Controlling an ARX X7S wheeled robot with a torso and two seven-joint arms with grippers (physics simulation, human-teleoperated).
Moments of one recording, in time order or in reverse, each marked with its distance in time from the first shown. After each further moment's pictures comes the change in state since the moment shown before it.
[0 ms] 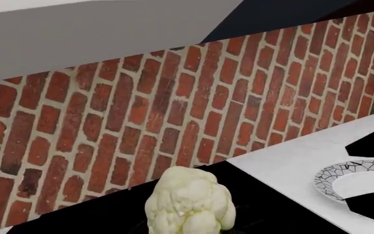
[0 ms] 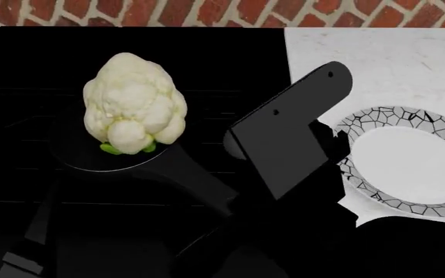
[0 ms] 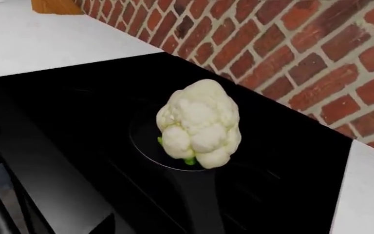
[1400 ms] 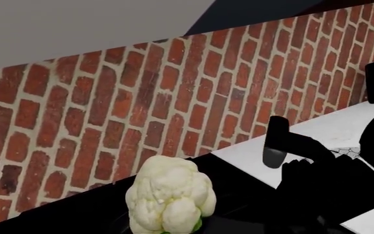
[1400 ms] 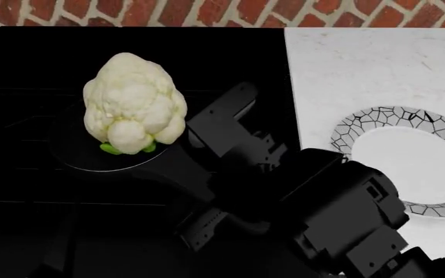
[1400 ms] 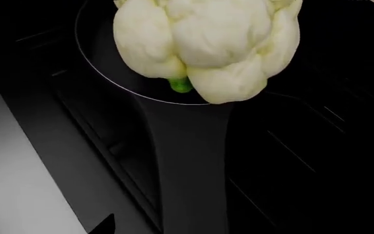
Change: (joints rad) left arm 0.055 -0.036 0.114 -0.014 0.070 0.105 0.003; right arm 0.212 -0.211 -0.664 0.840 -0.680 -0.382 -0.658
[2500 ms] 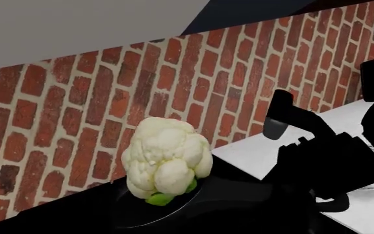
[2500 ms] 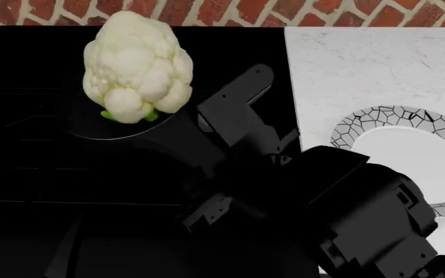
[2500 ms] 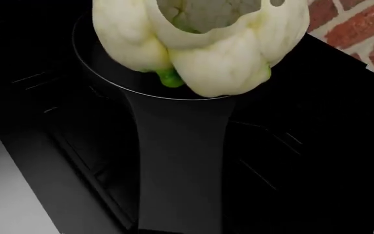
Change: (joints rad) left arm 0.002 -0.061 0.076 0.016 -0.007 0.062 -0.068; right arm -0.018 0.065 0.049 -0.115 0.073 -0.042 0.121
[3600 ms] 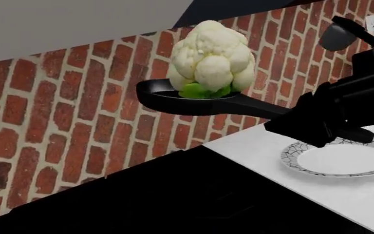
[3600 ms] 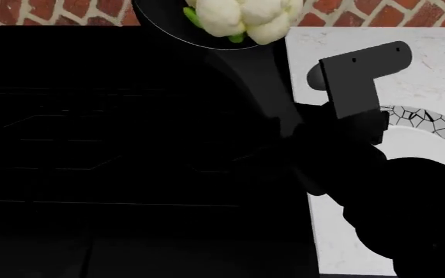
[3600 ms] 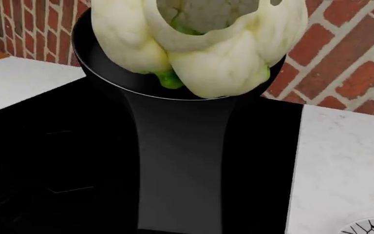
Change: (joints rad) left arm 0.016 -0.025 0.095 -0.013 0.057 0.053 -0.018; right arm -0.188 0.173 0.395 -0.203 0.250 -0.068 0.249
